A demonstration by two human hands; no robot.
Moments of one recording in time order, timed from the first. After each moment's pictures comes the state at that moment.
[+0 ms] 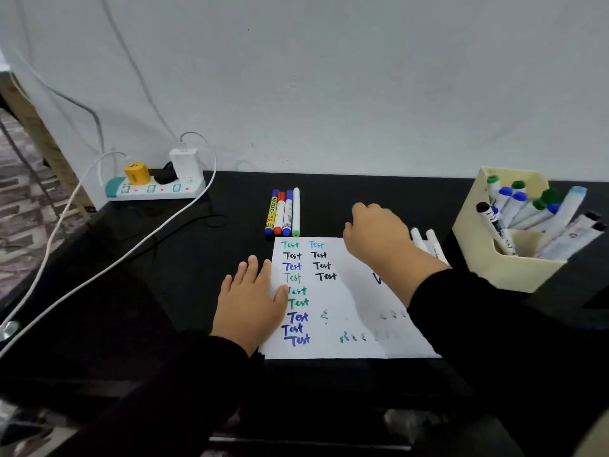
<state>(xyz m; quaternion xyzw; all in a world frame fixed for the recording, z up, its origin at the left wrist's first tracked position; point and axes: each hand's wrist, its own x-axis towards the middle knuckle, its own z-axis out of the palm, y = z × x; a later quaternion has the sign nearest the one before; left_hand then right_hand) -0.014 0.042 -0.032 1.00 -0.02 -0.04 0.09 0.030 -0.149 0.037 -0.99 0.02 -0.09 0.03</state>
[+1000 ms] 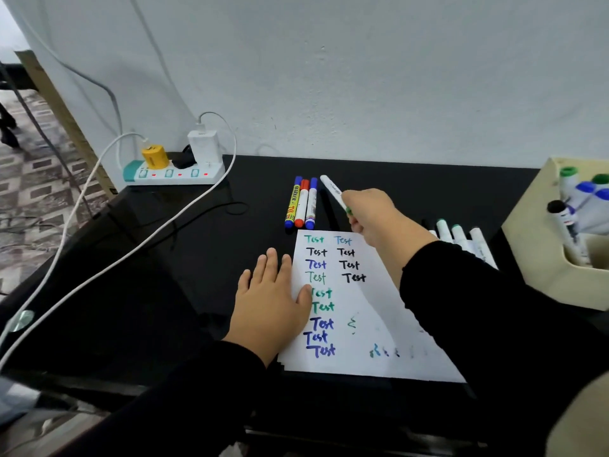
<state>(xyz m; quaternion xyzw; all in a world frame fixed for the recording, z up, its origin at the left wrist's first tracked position) -0.011 0.043 -0.035 0.99 0.00 -0.06 0.09 0.095 -0.103 0.032 -0.78 0.21 0.05 0.59</state>
